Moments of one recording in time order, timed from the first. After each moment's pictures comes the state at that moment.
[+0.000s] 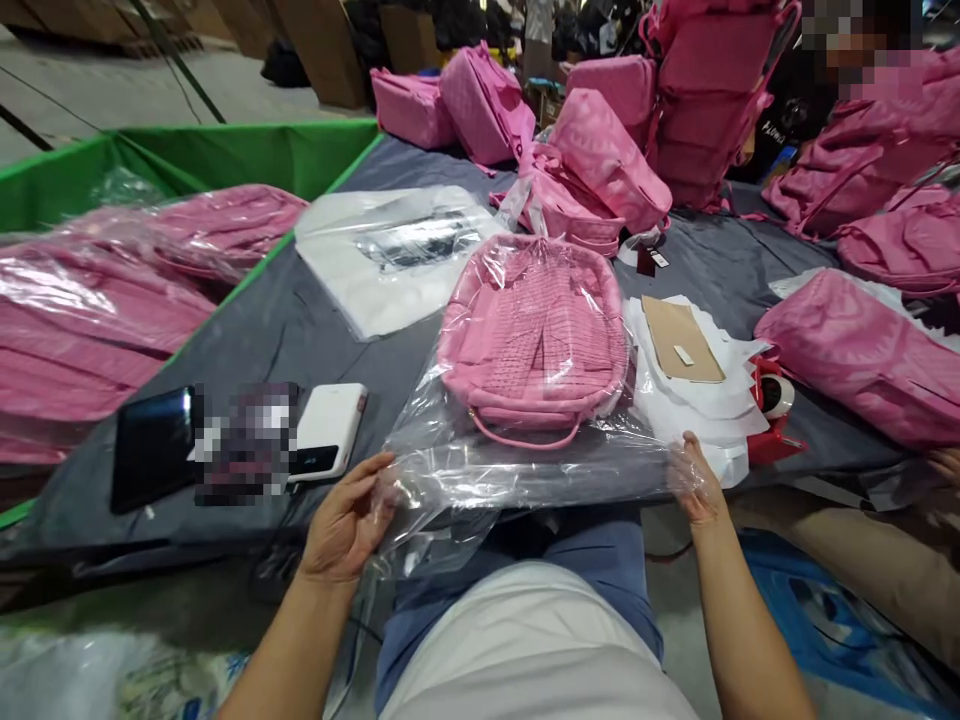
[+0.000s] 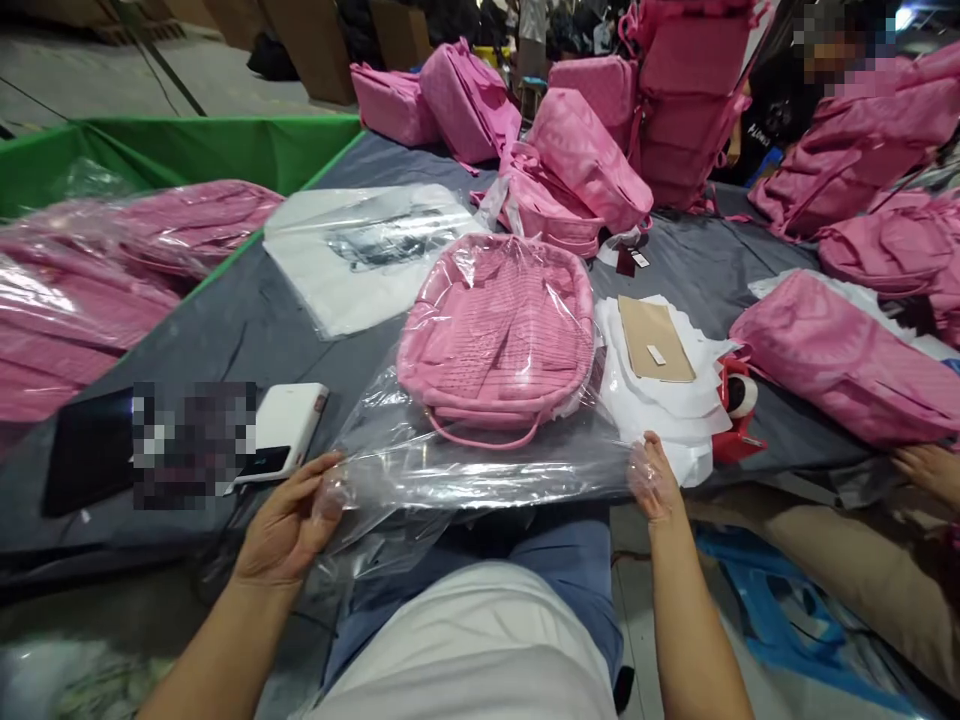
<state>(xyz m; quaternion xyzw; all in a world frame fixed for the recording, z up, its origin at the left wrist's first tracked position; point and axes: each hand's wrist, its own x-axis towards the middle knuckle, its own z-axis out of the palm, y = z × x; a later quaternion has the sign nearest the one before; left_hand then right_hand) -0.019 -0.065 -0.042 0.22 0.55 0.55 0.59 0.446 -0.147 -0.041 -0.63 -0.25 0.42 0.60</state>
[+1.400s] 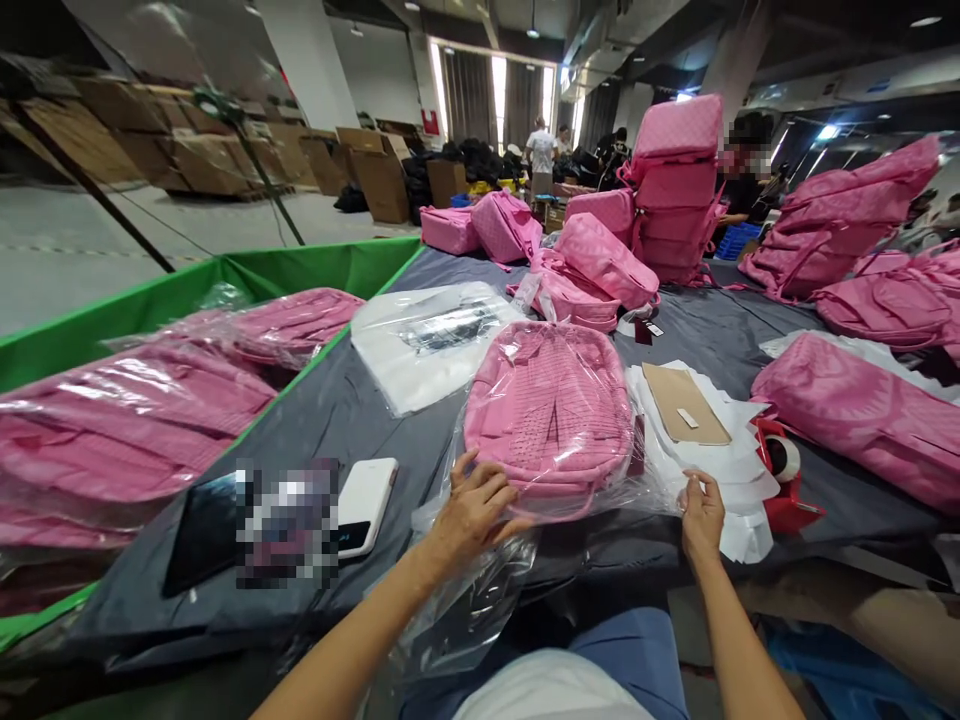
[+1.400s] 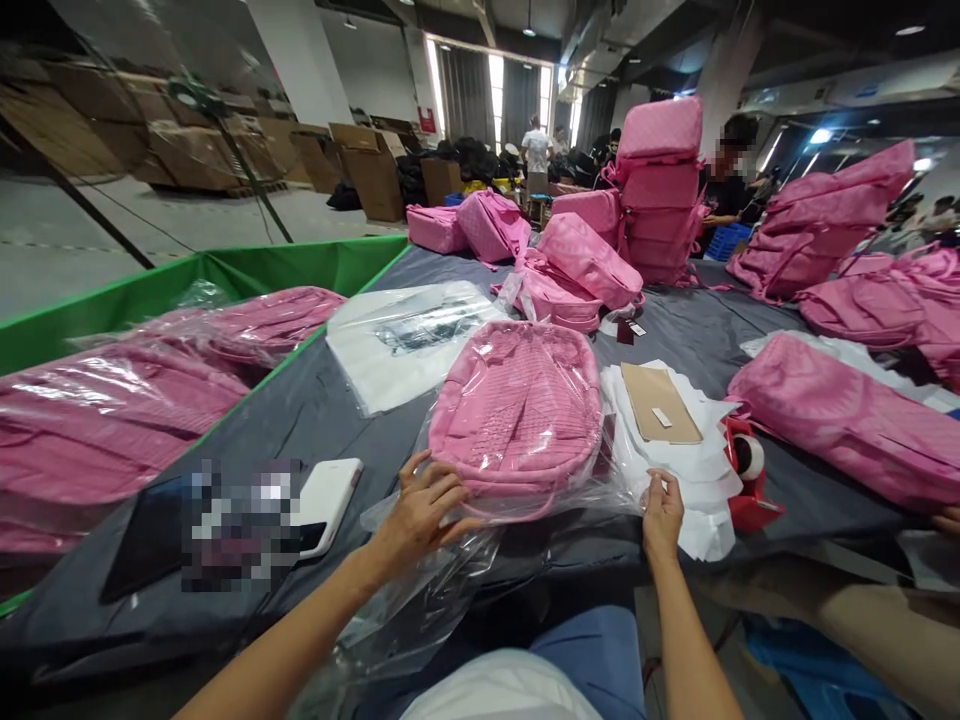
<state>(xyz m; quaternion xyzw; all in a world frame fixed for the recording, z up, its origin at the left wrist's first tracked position) 0.055 -0.012 0.015 0.90 0.26 0.34 -0.01 0.425 -0.094 -0.053 -0.64 -0.31 0.15 0.69</state>
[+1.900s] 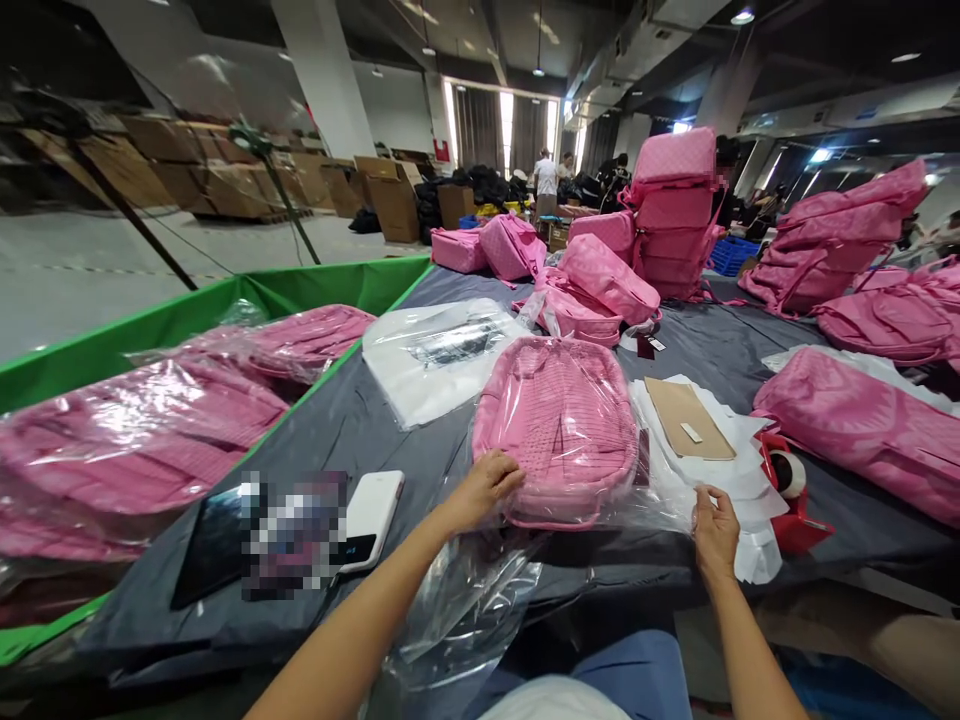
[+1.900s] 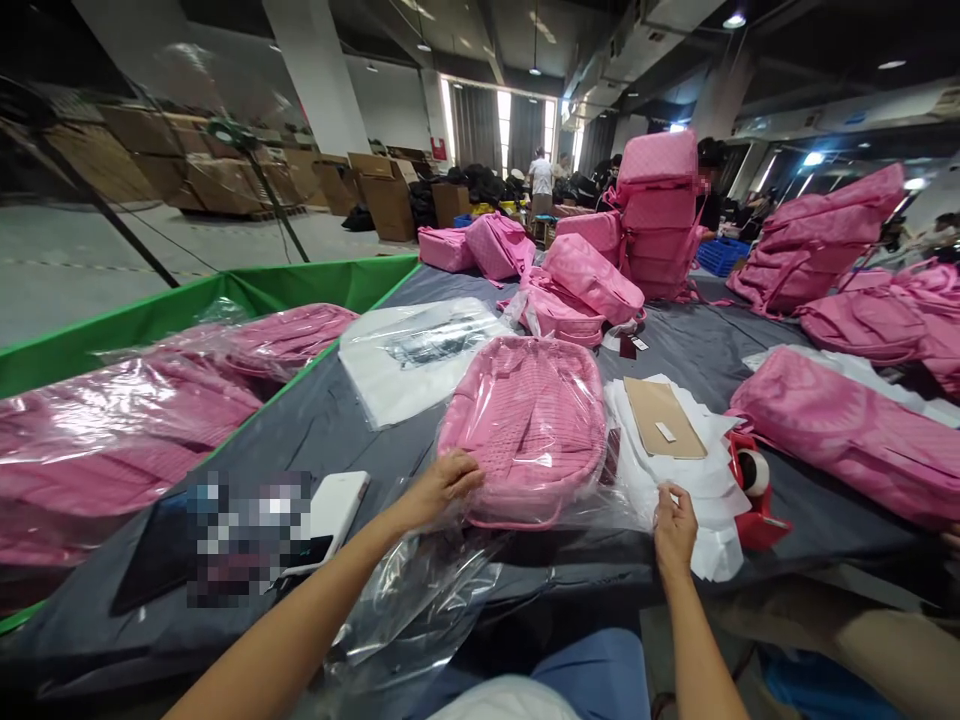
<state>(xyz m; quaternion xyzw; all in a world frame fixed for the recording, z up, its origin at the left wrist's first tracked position) 0.070 0.051 0.014 0.87 0.36 0.21 0.27 0.436 -0.095 -0.048 -0.67 -0.28 0.17 0.66</state>
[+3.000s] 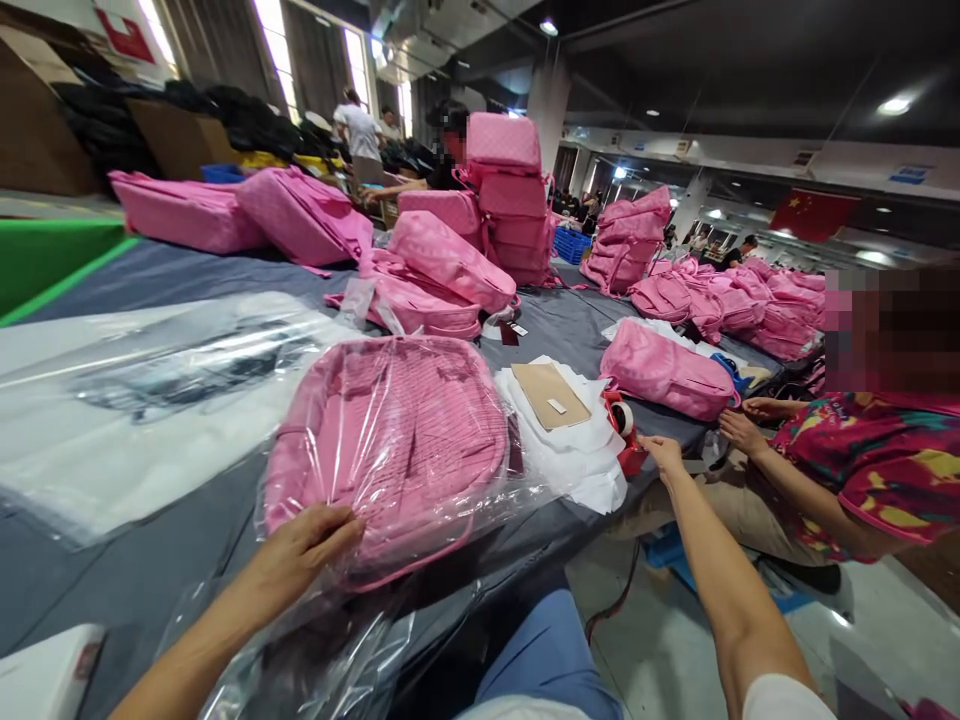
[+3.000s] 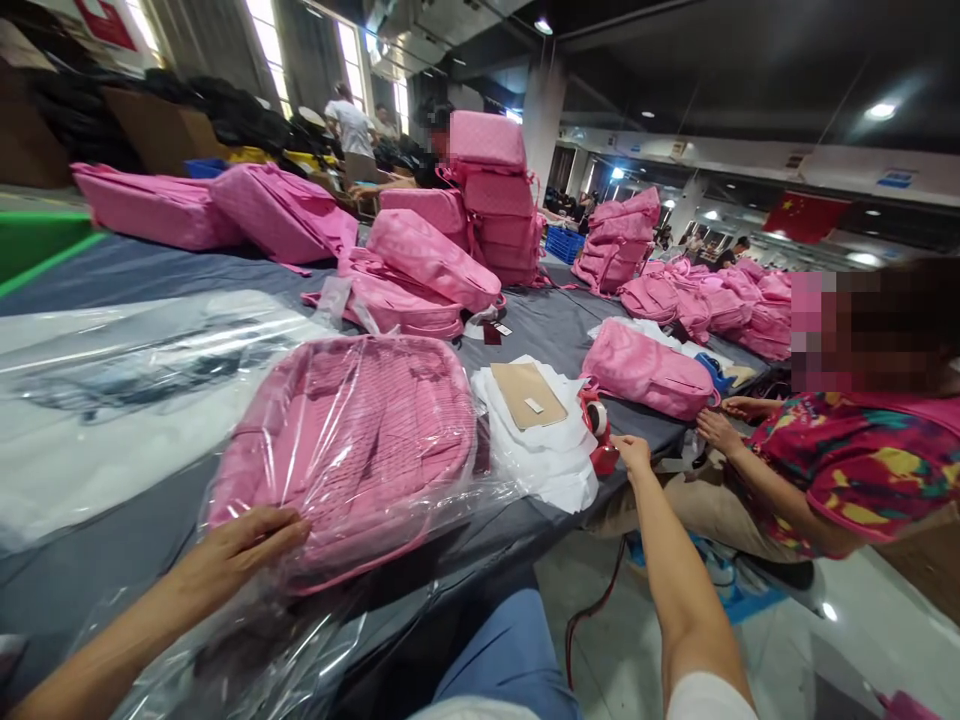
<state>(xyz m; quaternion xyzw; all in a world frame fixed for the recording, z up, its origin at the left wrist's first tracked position) 0.070 0.060 0.018 0.83 0.39 0.17 0.36 0.602 -0.165 0.005 -0.85 -0.20 0.02 0.49</state>
